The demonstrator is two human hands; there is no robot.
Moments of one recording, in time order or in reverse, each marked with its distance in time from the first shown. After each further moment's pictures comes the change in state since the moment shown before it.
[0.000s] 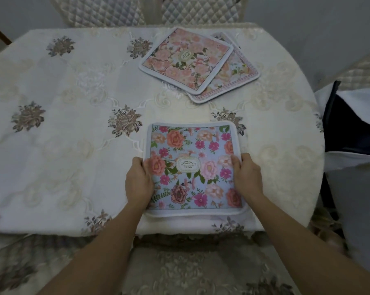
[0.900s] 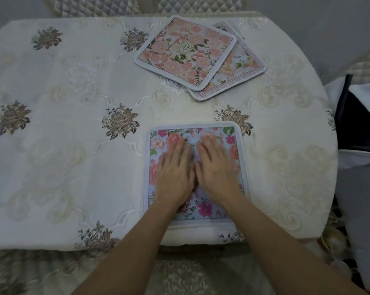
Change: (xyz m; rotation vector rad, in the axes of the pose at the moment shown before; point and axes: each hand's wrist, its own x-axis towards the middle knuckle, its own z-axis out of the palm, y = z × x) left_hand 0.001 0.036 0.059 0.378 -0.140 0.623; right_hand 0.000 -0.048 0.066 -0.358 0.053 -0.652
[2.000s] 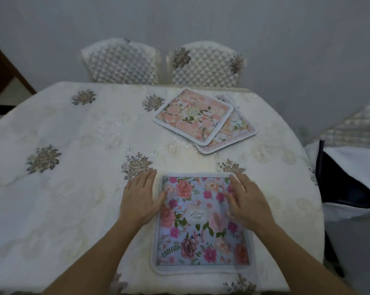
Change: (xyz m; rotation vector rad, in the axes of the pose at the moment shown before) left_hand 0.024 -0.087 -0.111 0.030 -0.027 -0.127; right_hand 0.024 0.034 -0.098 -0.104 -0.156 0.149
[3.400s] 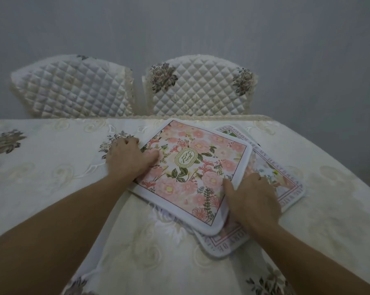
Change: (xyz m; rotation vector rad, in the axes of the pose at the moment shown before) left_hand 0.423 -0.011 0.068 -0.053 0.138 -0.256; right_hand 0.315 0.014 0.064 0.072 0.230 0.599
